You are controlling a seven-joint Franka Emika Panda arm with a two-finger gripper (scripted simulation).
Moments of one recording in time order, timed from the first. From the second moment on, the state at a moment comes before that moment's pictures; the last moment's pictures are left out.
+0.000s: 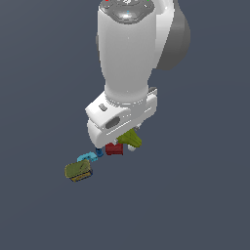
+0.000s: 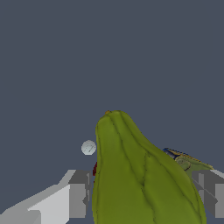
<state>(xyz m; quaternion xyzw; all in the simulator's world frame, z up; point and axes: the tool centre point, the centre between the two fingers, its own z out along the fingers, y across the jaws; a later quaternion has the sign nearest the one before) 0.085 0.003 0.288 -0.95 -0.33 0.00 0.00</state>
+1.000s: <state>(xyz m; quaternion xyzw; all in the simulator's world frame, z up) 0.133 0.066 0.374 -0.95 -0.33 0.00 0.00</state>
